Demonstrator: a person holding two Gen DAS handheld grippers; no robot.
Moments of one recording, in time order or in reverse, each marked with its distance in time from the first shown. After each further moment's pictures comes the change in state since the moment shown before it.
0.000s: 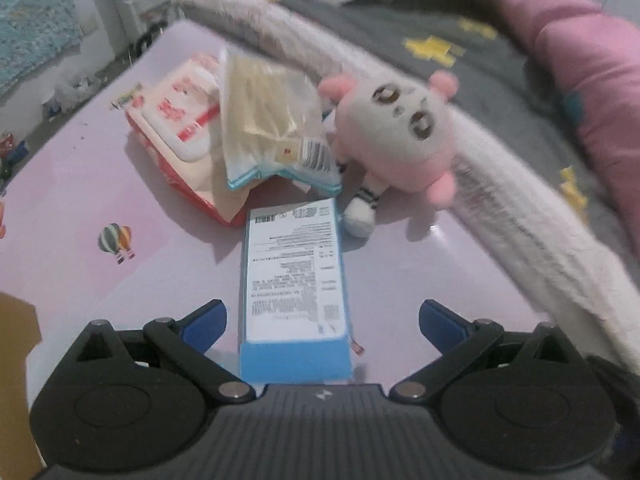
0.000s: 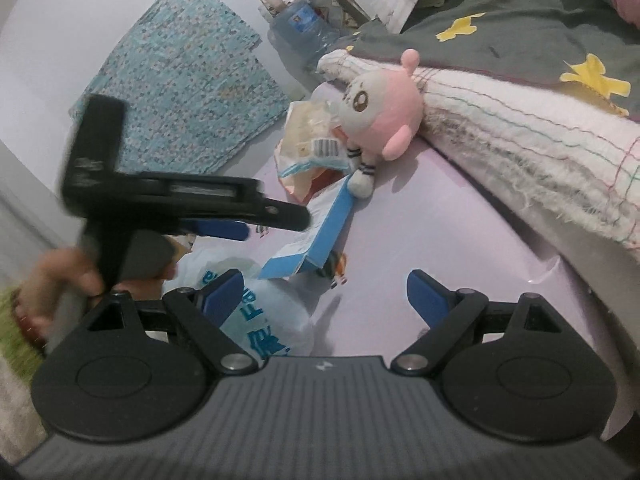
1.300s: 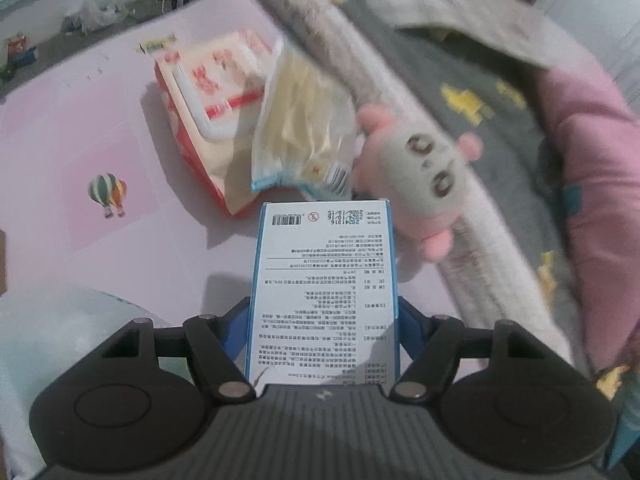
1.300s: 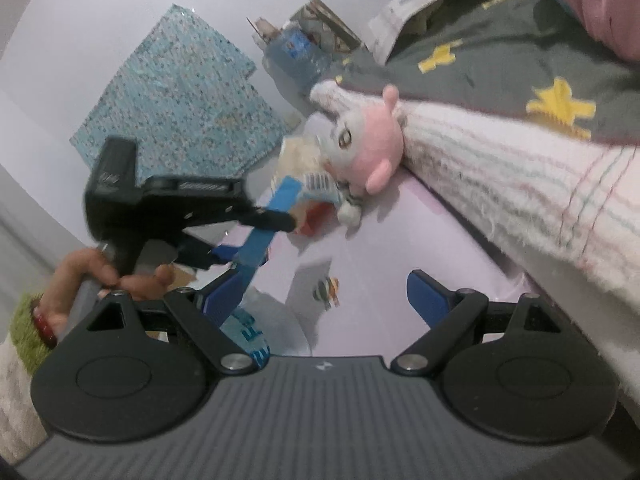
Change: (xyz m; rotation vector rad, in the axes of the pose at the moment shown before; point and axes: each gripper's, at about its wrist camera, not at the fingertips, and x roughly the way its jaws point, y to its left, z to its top) left arm -0.027 0.043 0.000 -0.301 -0.031 -0.147; right arm -0.032 -0.008 0.004 0.030 -0.098 0.010
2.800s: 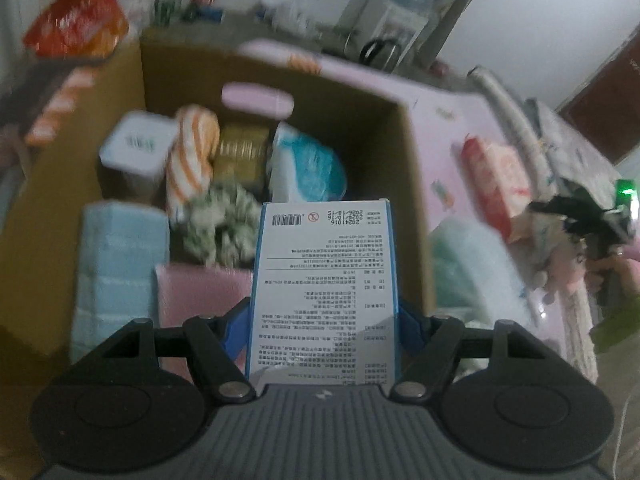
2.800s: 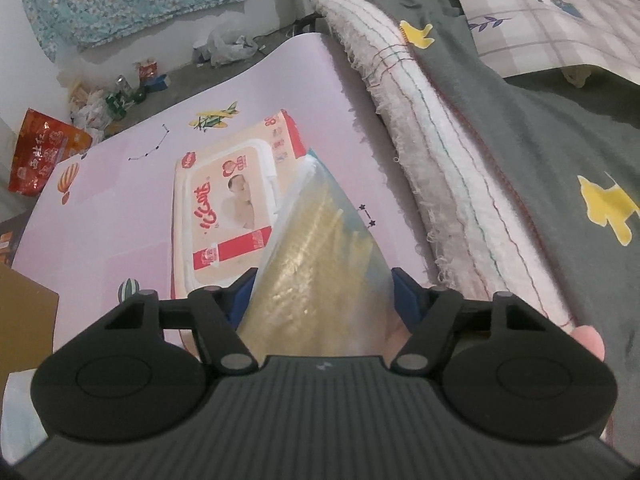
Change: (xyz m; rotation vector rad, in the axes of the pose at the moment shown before) left arm -0.165 0.273 -0.146 -0.425 -0.179 0.095; right arm 0.314 0.097 0.133 -0.447 0.382 -0.412
